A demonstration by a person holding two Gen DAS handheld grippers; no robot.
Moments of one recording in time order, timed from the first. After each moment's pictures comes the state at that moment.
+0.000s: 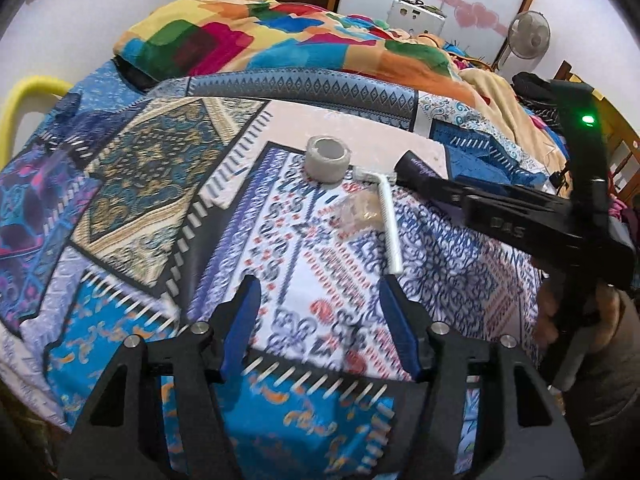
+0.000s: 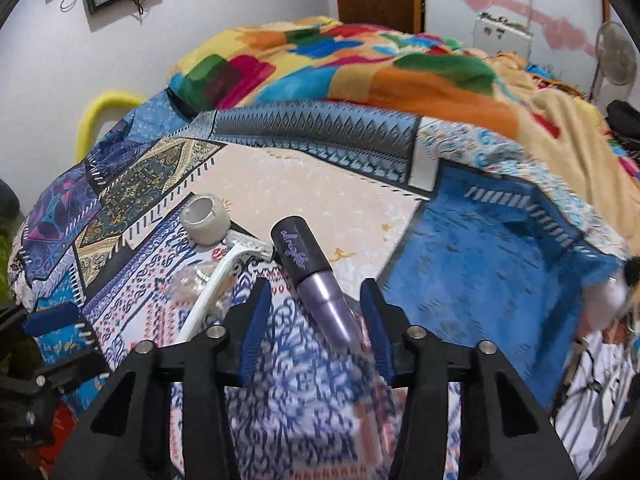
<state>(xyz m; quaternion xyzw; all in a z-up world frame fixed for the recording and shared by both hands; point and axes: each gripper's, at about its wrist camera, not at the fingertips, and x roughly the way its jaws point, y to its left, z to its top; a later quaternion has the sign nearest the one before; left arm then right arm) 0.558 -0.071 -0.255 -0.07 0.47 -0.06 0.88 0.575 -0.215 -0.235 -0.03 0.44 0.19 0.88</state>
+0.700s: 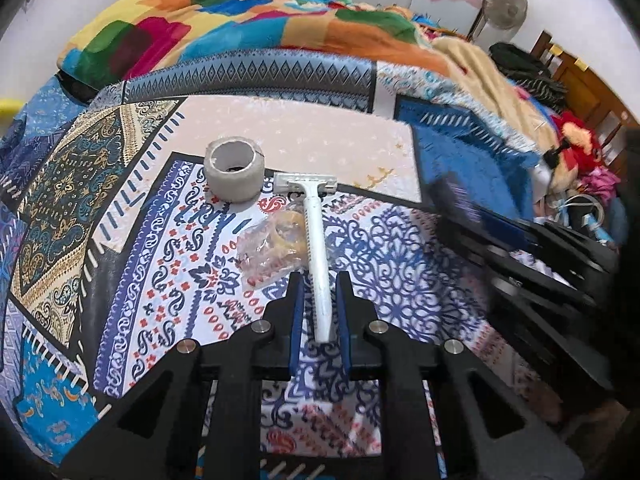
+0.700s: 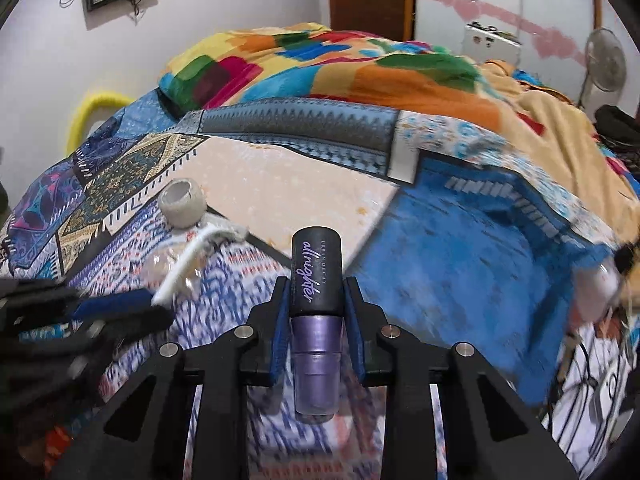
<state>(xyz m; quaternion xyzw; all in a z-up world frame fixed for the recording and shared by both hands) 0.608 -0.127 -0.279 -0.04 0.50 -0.10 0.86 0.543 -0.241 -0.240 -0.04 0.42 0.16 0.89</state>
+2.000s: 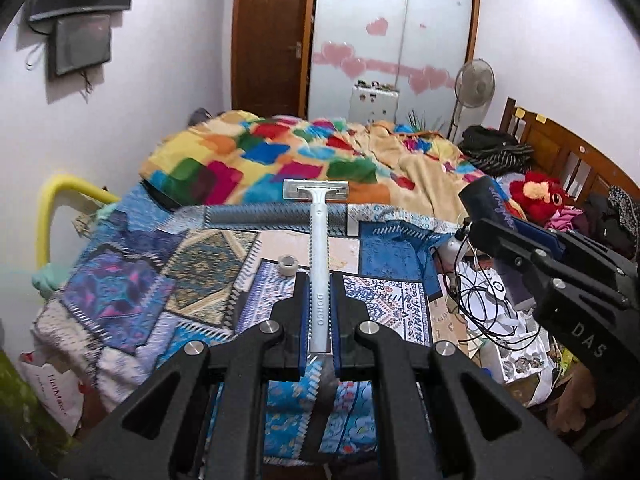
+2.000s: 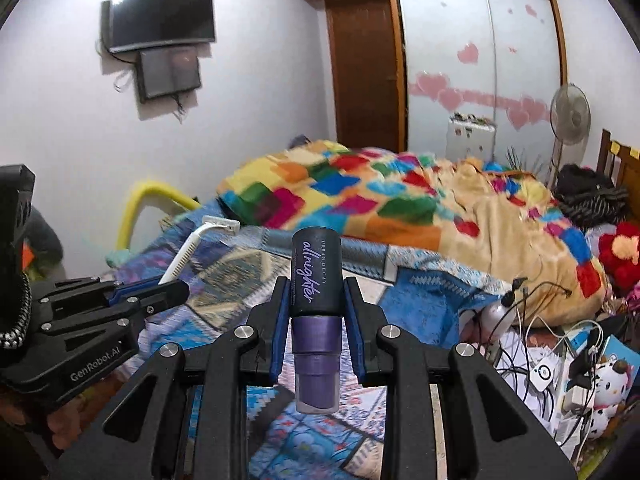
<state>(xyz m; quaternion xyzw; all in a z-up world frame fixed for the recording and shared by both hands) 0.398 -0.095 -0.035 -0.02 0.32 -0.07 0.94 0.365 -0.229 -0.026 -0.01 0.25 0.19 0.95</state>
